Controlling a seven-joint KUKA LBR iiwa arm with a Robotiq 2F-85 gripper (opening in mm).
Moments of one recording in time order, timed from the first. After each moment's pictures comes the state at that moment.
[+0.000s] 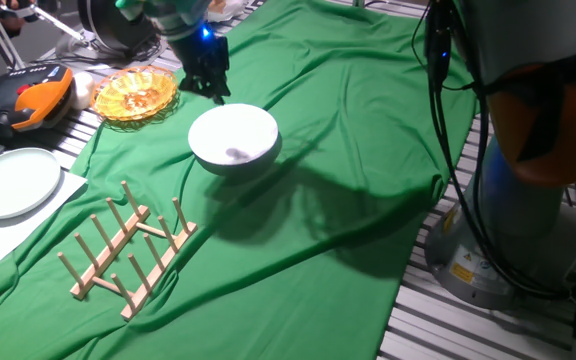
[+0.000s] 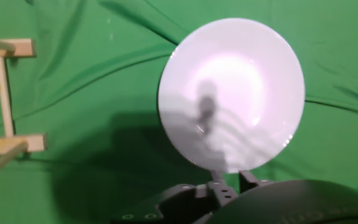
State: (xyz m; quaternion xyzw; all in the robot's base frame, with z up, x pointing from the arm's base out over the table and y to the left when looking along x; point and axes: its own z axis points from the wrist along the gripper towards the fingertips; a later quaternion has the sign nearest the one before) arm 0.535 0.011 0.206 0.01 -0.99 0.10 0.07
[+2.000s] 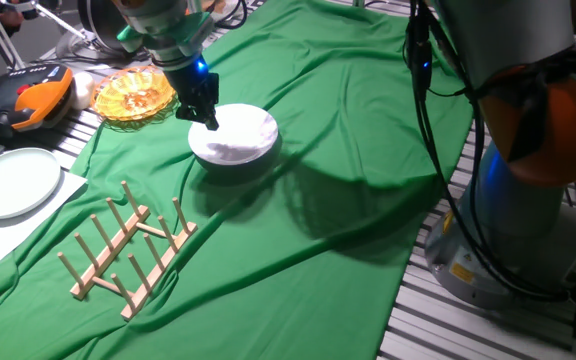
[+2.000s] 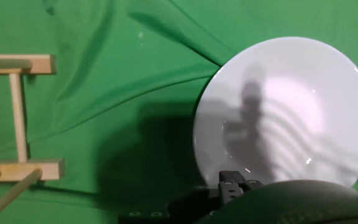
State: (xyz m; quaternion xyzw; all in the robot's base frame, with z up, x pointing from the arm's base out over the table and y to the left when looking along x) arm 0.555 0.023 0.146 0.04 -1.00 0.04 0.07
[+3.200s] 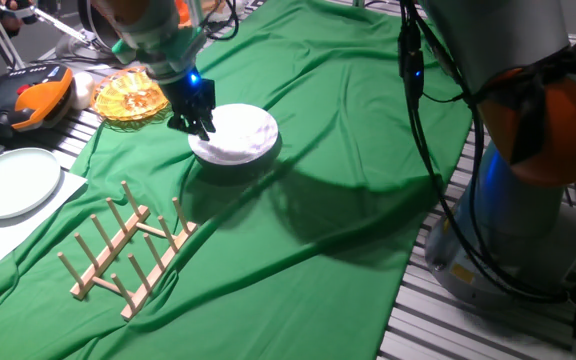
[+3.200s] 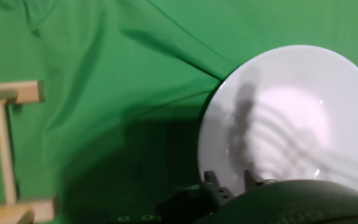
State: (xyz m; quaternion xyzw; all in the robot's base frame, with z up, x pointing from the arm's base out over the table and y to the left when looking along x) arm 0.574 0.033 0.112 0.00 -1.00 0.08 0.05
